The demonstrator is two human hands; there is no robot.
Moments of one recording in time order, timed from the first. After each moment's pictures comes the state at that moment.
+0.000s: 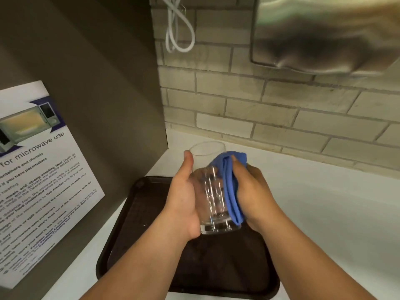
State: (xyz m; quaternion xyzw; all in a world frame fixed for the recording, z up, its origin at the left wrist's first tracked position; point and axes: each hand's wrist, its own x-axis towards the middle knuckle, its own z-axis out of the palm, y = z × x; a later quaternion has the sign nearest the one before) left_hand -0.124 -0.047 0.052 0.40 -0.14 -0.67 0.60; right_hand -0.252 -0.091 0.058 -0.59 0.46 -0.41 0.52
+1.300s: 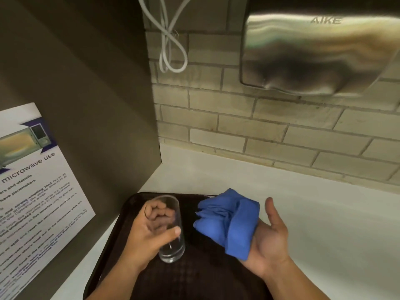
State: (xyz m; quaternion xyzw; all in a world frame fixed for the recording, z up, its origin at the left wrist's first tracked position) left_hand -0.035 -0.029 -0.067 0.52 -0.41 -0.40 0.63; right_hand -0.294 -0.088 -0.006 -0.18 0.20 -0.42 0.86
